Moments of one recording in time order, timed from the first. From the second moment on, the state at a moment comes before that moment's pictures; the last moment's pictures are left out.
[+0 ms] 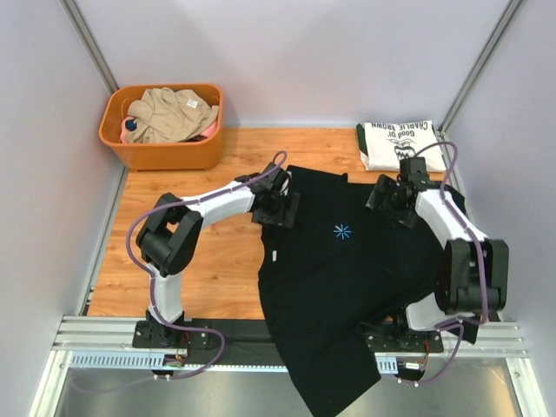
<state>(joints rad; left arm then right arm) -0.67 1.91 1.31 -0.54 0.08 -0.44 0.00 1.45 1.01 -0.62 -0.07 0.48</state>
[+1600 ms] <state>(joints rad) -0.28 1.39 1.43 -0.94 -0.11 -0.40 0.36 1.69 1.60 -0.93 -0.03 0.47</state>
